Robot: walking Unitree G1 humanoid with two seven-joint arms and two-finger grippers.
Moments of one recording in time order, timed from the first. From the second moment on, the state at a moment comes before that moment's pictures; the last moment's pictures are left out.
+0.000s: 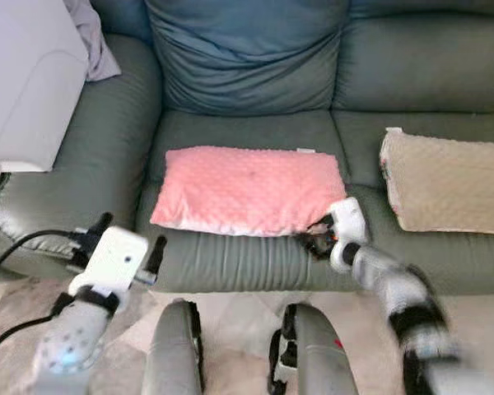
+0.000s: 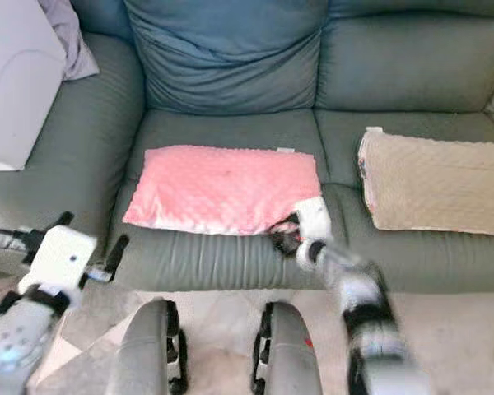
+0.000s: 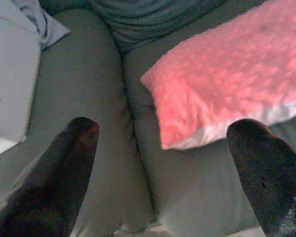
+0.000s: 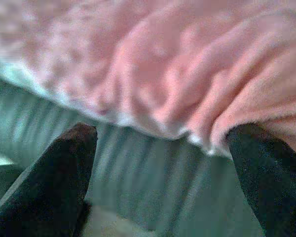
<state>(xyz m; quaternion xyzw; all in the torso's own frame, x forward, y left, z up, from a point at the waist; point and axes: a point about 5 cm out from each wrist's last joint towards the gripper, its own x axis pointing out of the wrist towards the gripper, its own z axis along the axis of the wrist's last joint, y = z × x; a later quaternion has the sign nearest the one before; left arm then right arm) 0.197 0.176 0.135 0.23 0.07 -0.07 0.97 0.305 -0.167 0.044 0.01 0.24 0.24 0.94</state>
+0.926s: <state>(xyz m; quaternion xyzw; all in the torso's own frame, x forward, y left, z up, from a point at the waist) 0.233 0.156 0.115 0.16 -0.01 -0.05 0.99 0.239 -0.142 0.078 -0.02 0.07 0.16 0.98</state>
